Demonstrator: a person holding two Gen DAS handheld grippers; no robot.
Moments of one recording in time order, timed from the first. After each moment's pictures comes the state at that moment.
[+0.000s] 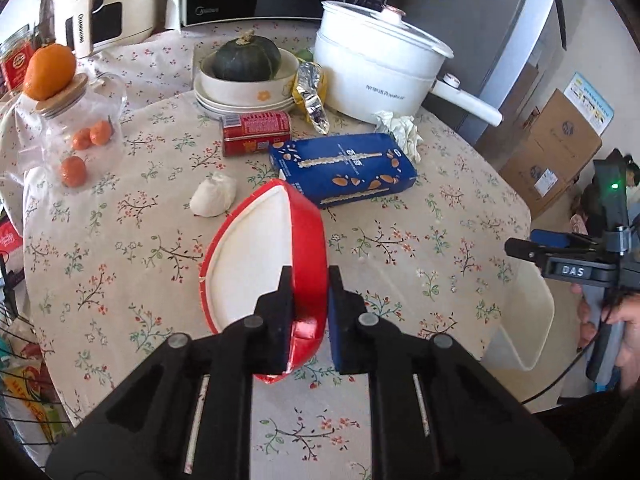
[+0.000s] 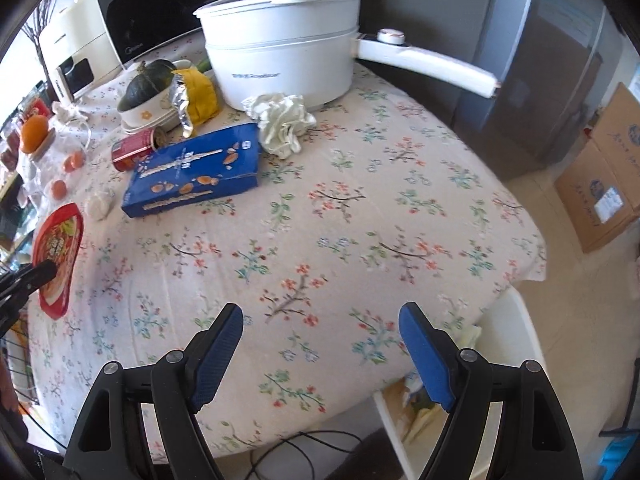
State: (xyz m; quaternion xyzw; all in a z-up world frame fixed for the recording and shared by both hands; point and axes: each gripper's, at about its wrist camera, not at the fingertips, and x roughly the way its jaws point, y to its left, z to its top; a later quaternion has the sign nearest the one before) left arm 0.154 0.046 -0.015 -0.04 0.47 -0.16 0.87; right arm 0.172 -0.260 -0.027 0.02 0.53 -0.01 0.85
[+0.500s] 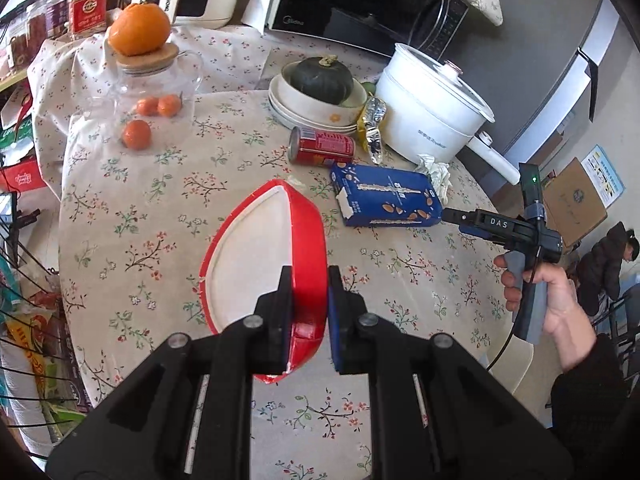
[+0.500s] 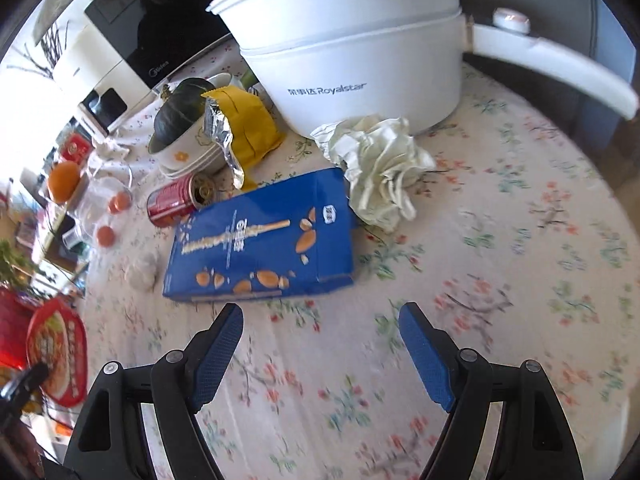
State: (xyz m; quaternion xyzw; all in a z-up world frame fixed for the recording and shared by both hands) left arm 0.143 0.114 -0.008 -0.13 0.46 -0.10 0.87; right arm 0.297 -0.234 -0.076 0.12 0.52 0.12 0.84
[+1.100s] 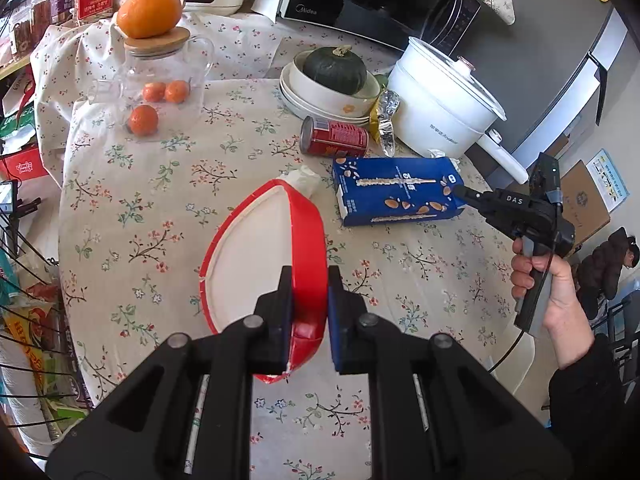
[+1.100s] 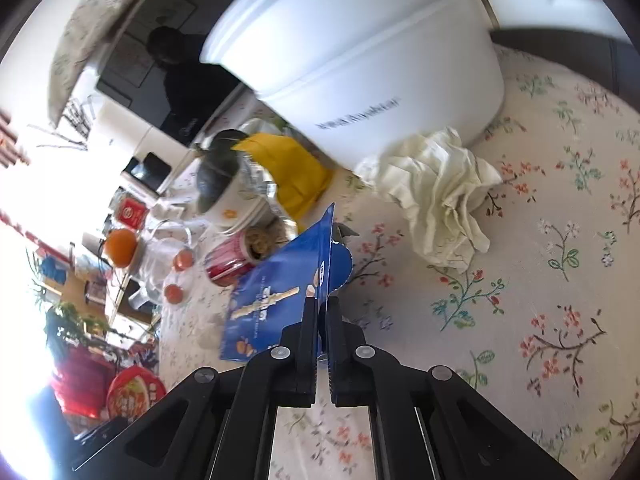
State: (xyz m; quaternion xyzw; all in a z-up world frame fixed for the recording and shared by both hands) left arm 0.144 0.119 -0.016 -0.14 0.47 -0.10 0.87; right arm 0.306 -0.231 -0.064 0.24 0.46 0.20 0.83
